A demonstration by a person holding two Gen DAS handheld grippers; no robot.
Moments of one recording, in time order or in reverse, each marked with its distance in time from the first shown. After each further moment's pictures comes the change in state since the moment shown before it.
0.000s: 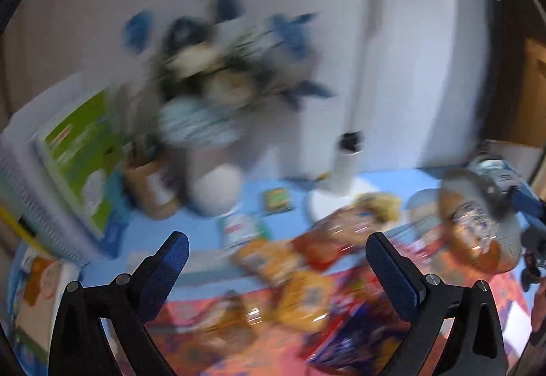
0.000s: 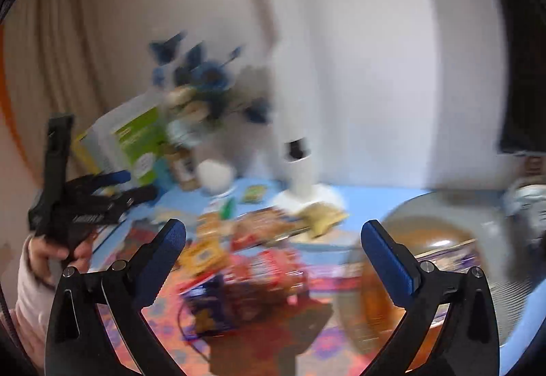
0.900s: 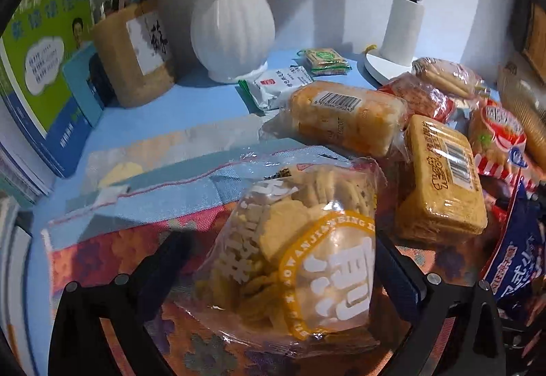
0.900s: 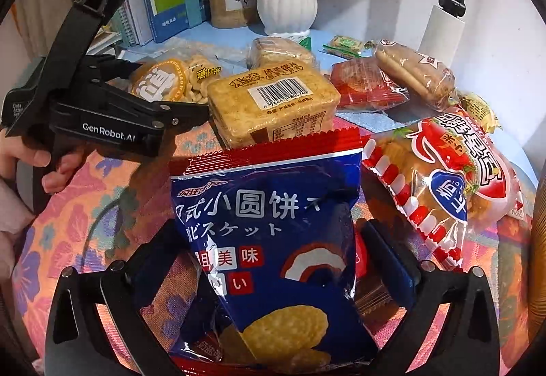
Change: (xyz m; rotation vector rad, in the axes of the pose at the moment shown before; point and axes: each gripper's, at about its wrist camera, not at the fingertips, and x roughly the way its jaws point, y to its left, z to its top) left arm 0.131 0.051 -0.115 0.049 0.252 -0.045; right arm 0.174 0.099 -0.140 -0.300 0.412 -0.032
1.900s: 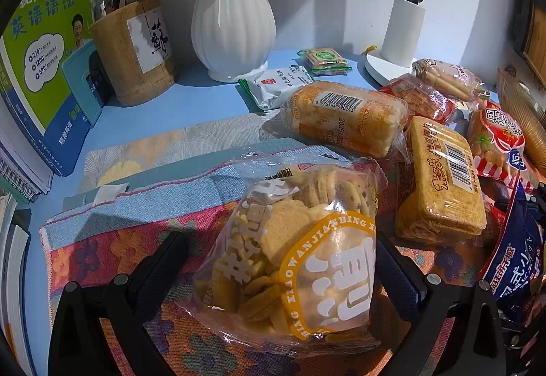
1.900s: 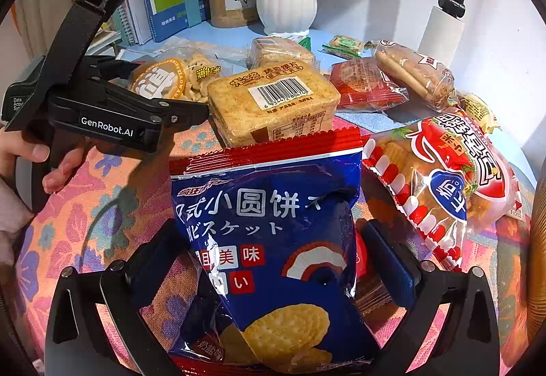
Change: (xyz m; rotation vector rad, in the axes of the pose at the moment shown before) left arm 0.000 0.001 0.002 0.002 0.001 0.005; right arm 0.000 -0.003 0.003 -0.001 0.004 0.002
